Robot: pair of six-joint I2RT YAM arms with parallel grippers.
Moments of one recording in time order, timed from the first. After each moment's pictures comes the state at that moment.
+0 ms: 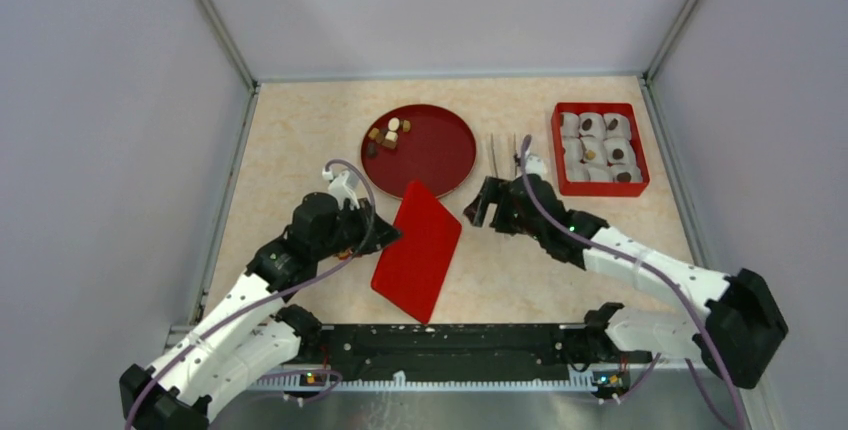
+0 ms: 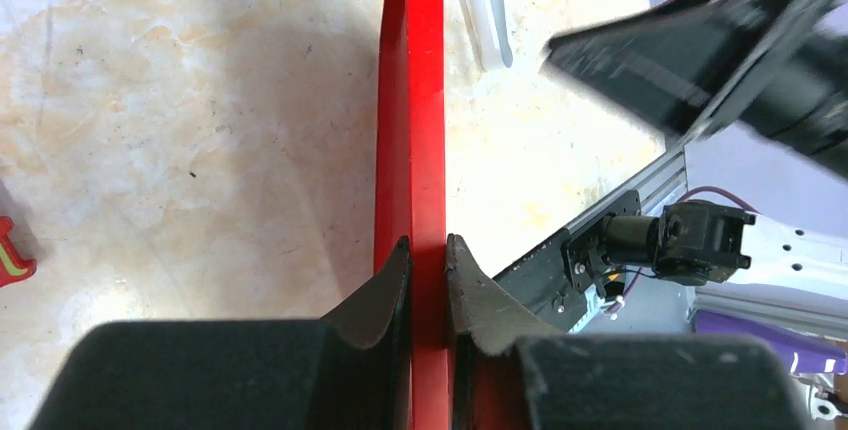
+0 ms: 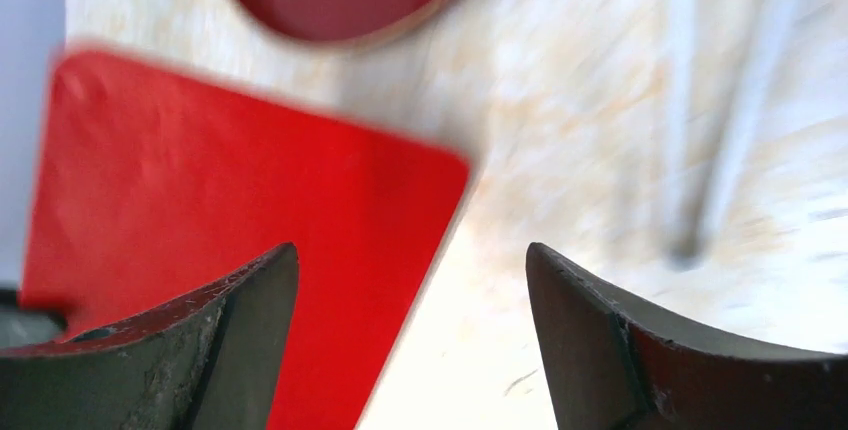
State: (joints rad) left arm -0.57 0.70 0.58 -0.36 0.25 -0.76; right arm 0.81 1.16 0.64 -0.10 0.10 0.84
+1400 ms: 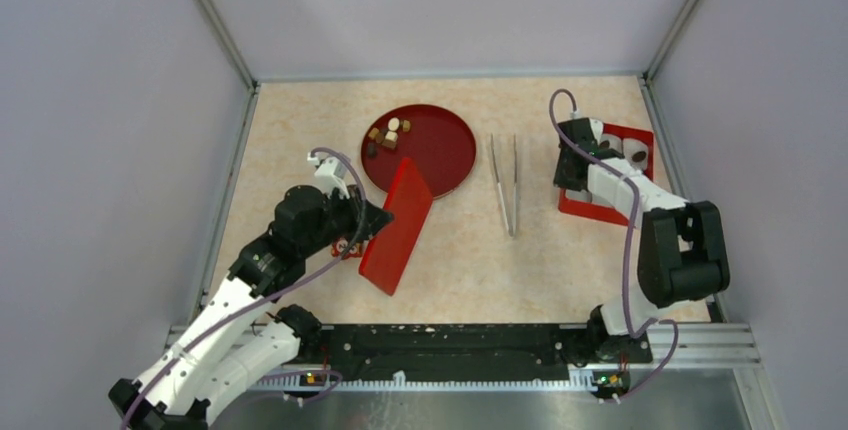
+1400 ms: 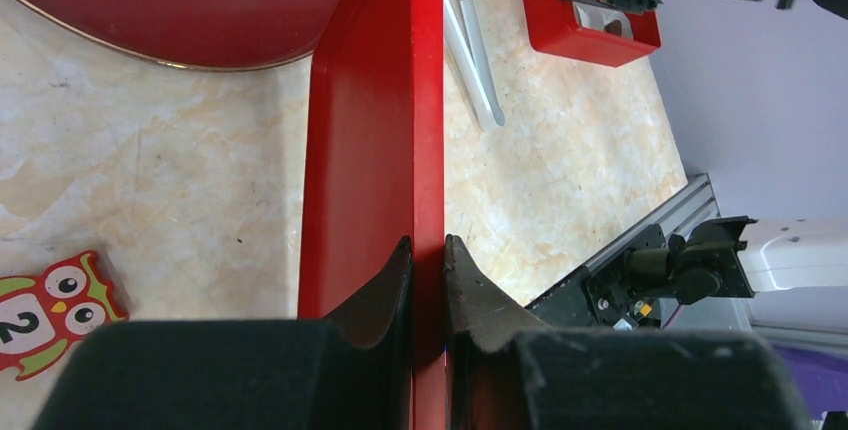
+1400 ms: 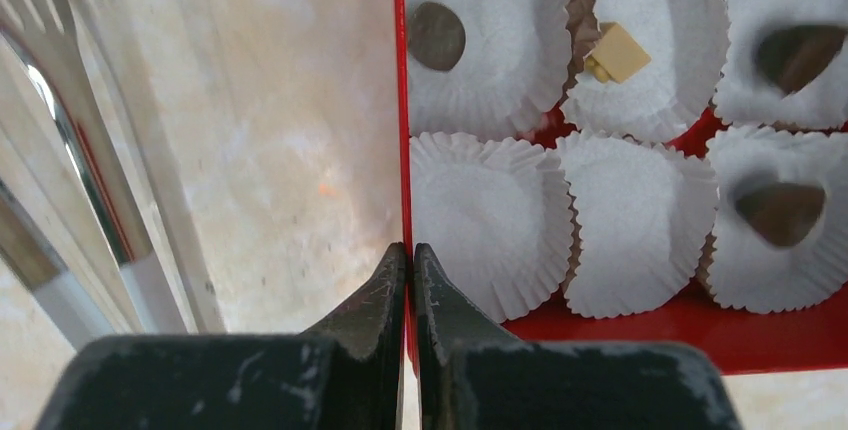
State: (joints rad) left arm -0.58 0.67 0.73 -0.43 0.16 -0.62; right arm 0.19 1.58 1.02 -0.41 0.31 0.36
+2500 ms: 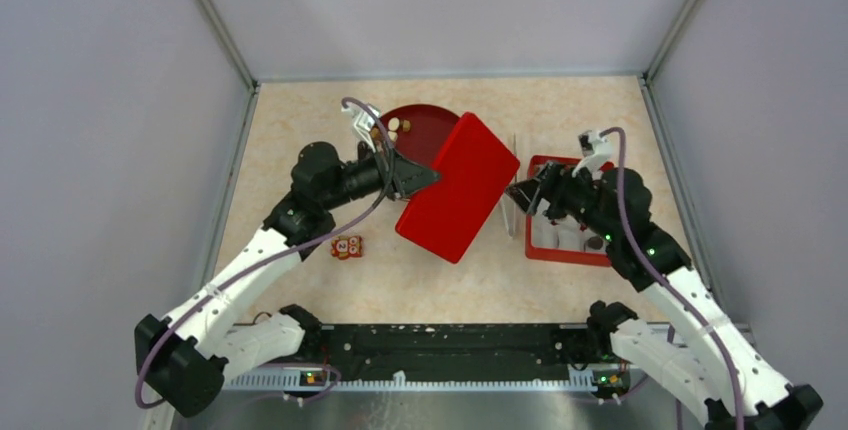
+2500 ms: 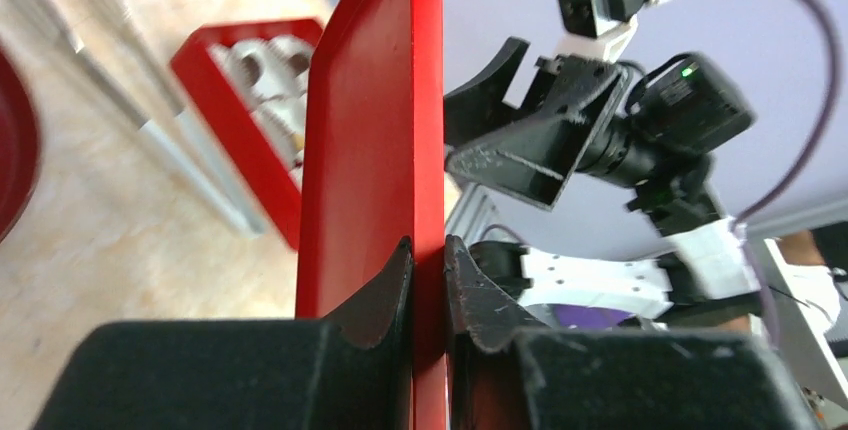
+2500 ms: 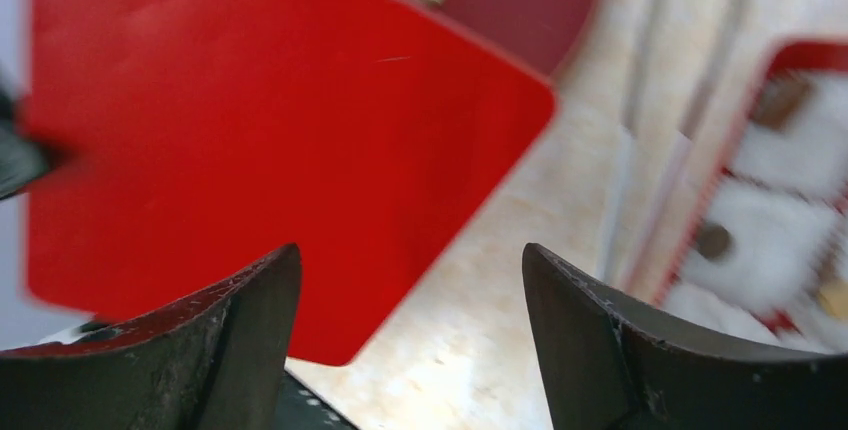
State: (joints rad) left arm -0.57 1.01 0.83 0.12 0.52 -0.83; right arm 0.47 0.75 0.76 -0.37 -0.11 0.55
